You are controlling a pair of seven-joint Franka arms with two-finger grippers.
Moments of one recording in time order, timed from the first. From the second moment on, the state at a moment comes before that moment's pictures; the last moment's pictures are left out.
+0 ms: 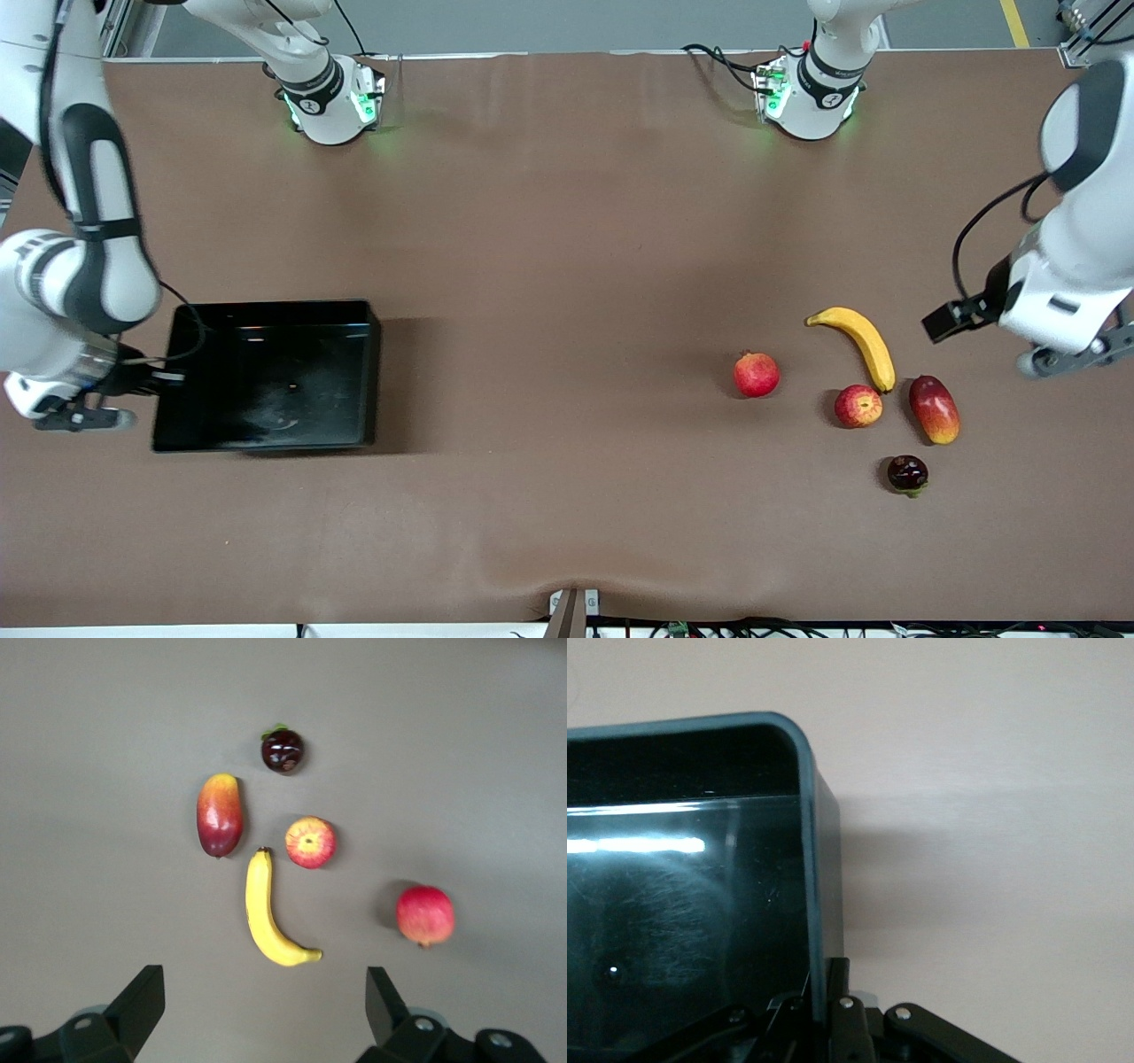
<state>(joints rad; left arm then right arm) 0.30 0.20 -0.48 -1.49 0.22 1.68 -0.39 -0.04 0.48 -0.25 -1.77 0.34 2.26 -0.47</state>
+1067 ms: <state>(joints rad) 0.00 -0.04 -0.08 -1.55 0.03 1.48 -0.19 -0.13 0.64 -0.25 -1.68 0.41 2.32 -0.52</state>
